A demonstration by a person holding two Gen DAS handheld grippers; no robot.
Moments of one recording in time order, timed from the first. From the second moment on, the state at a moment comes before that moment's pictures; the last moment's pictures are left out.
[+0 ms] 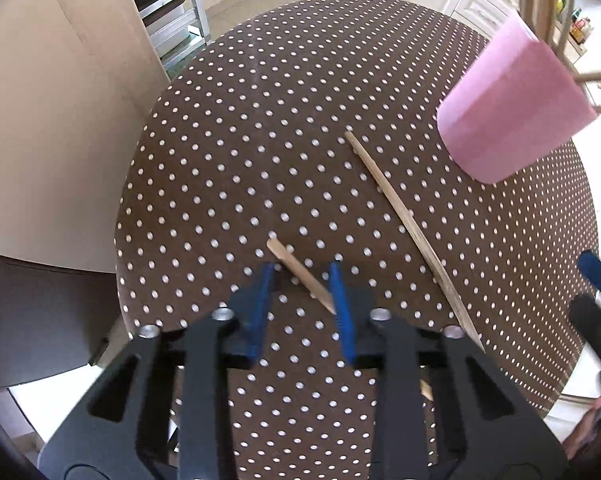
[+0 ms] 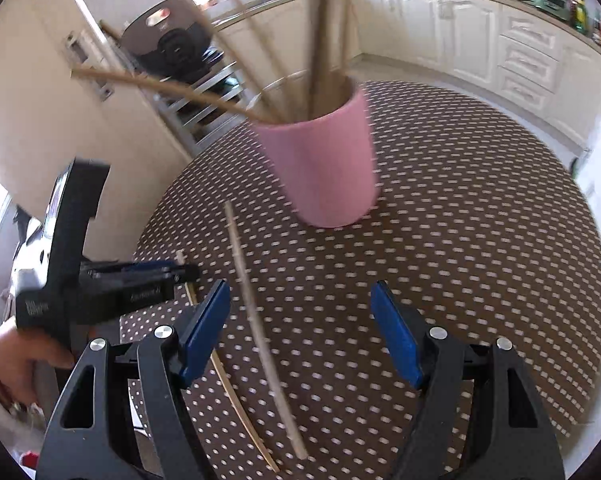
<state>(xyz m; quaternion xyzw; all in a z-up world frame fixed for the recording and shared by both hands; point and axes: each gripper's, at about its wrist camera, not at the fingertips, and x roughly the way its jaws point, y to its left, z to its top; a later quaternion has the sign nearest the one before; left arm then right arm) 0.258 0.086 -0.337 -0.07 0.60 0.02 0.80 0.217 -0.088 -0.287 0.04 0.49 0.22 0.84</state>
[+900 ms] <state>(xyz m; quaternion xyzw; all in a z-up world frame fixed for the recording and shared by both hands) 0.230 0.085 -0.334 -0.11 0.58 -0.04 0.80 0.260 0.011 -0.340 -0.08 0.54 0.26 0.80</state>
